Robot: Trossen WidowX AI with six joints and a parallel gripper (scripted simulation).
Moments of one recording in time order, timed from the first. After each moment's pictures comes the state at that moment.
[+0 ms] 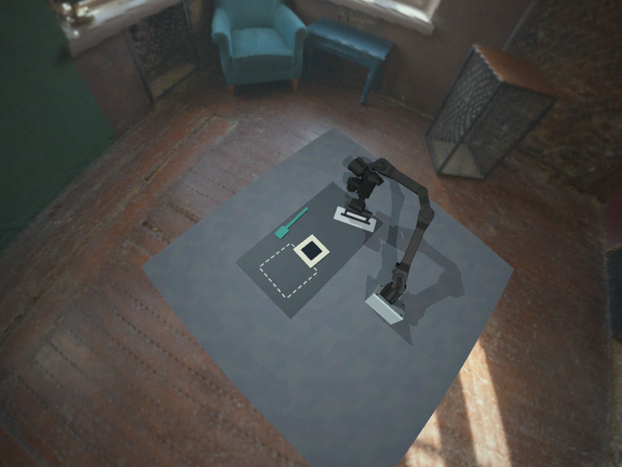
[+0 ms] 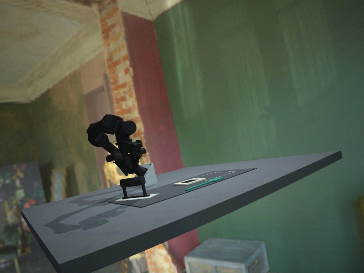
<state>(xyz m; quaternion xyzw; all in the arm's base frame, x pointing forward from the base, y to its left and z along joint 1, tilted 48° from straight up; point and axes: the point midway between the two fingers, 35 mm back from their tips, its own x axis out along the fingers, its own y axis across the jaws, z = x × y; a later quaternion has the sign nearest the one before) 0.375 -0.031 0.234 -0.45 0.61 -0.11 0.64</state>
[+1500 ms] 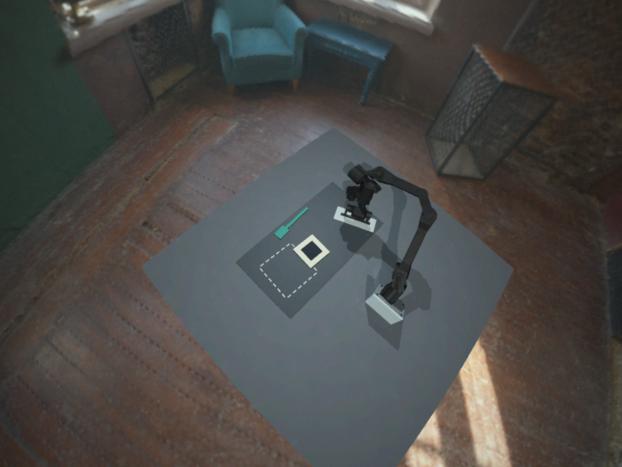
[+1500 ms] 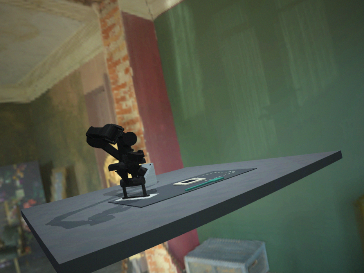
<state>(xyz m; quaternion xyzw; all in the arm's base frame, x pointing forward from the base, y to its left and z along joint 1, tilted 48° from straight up) 0.368 -0.064 0.208 -0.49 0.63 -0.09 0.59</state>
